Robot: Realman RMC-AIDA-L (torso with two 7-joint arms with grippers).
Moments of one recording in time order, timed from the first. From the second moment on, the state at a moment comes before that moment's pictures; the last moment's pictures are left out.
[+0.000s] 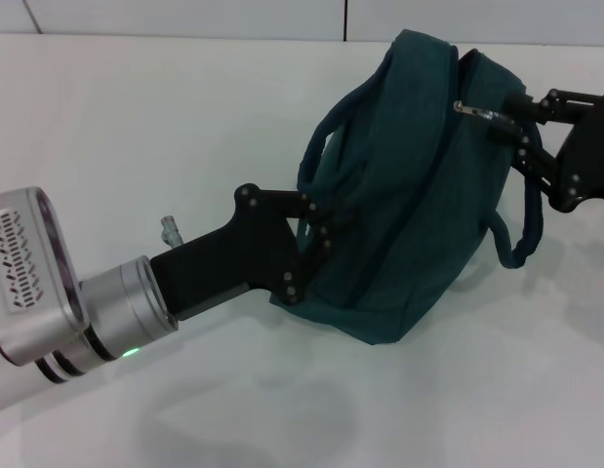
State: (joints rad) left arm -0.50 -2.10 1.24 0.07 1.08 1.65 -0.35; right arm 0.47 2.02 -1.00 -0.49 -1.30 -1.55 0.73
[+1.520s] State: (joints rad) left arm -0.42 -2.06 1.24 0.19 1.25 1.71 -0.31; right arm 0.47 2.03 -1.05 -0.30 -0.96 -1.56 0.40
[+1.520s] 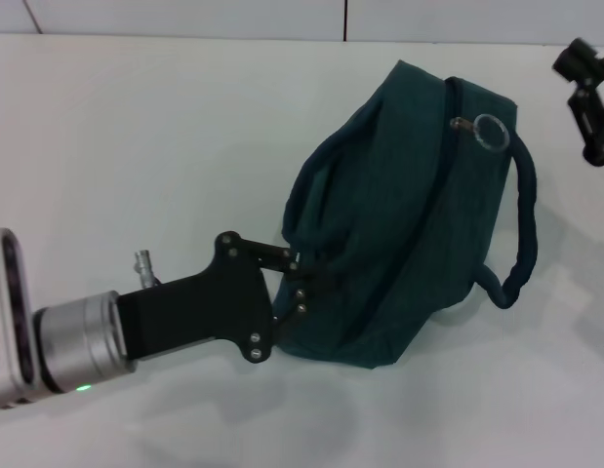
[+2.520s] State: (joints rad) left arm -0.43 -2.05 1.26 0.19 1.25 1.73 -0.35; right arm 0.41 2.01 -1.16 -0.58 -1.27 -1.52 1.04
